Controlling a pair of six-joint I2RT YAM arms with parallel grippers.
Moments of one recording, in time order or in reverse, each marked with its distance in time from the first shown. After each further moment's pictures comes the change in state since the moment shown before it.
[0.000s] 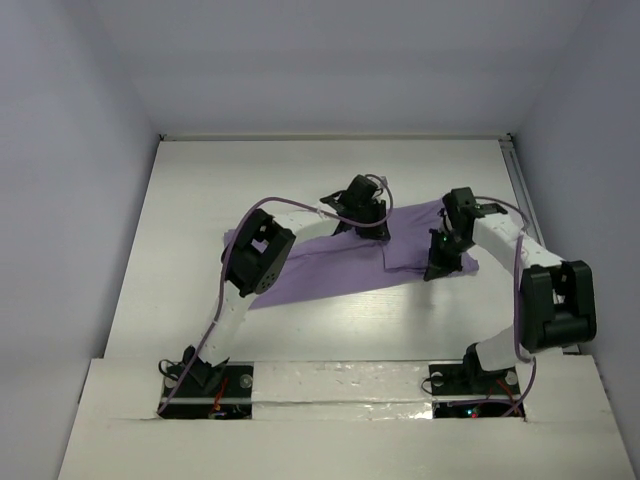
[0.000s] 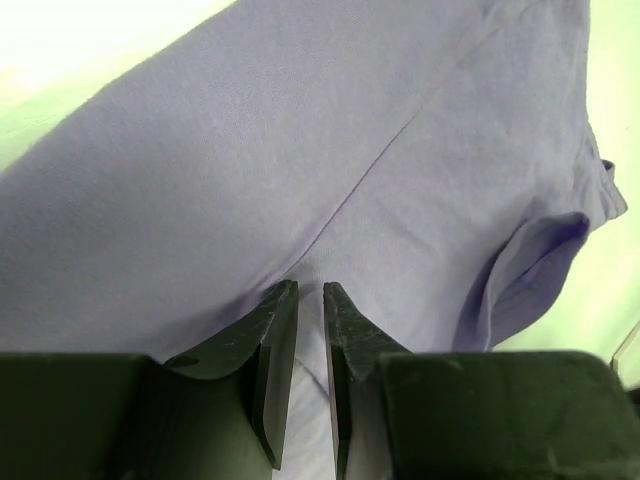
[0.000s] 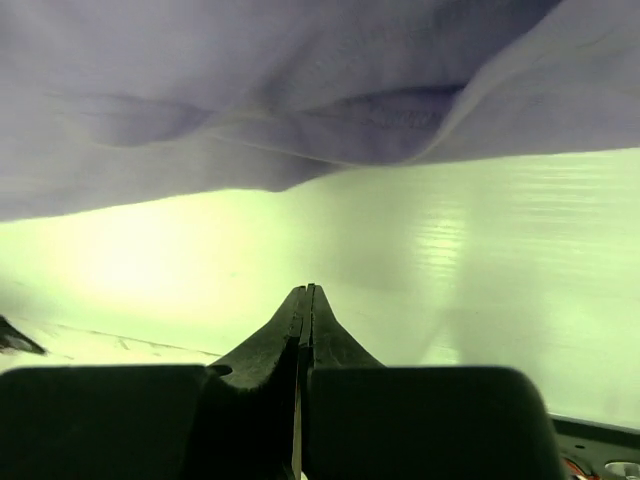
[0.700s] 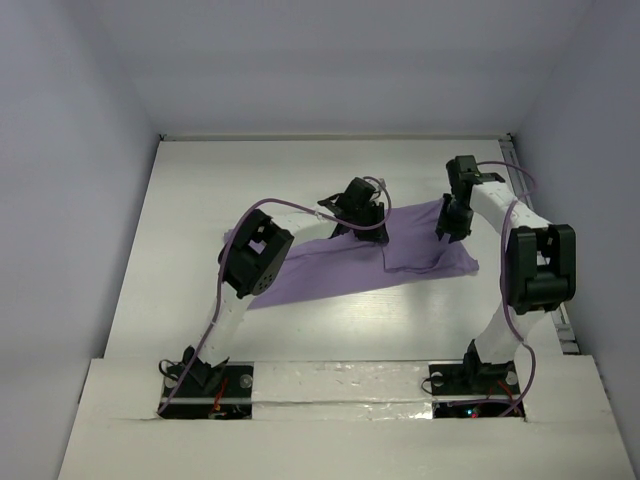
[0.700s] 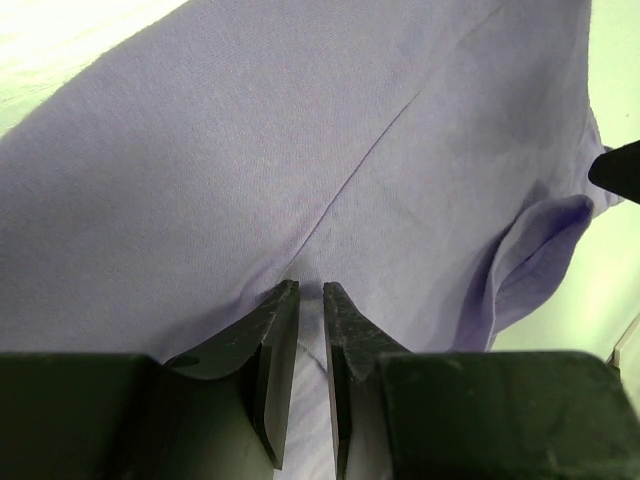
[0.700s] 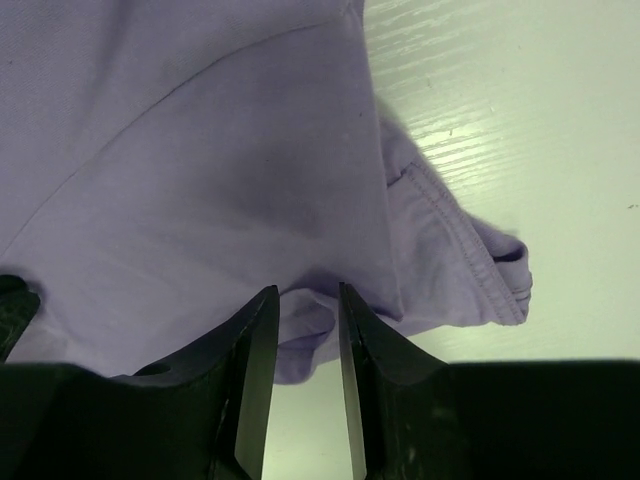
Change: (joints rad) left arm 0.002 -0.029 -0.066 0.046 0.008 0.000; right arm -0.068 0.243 0.348 0.055 0.396 0.061
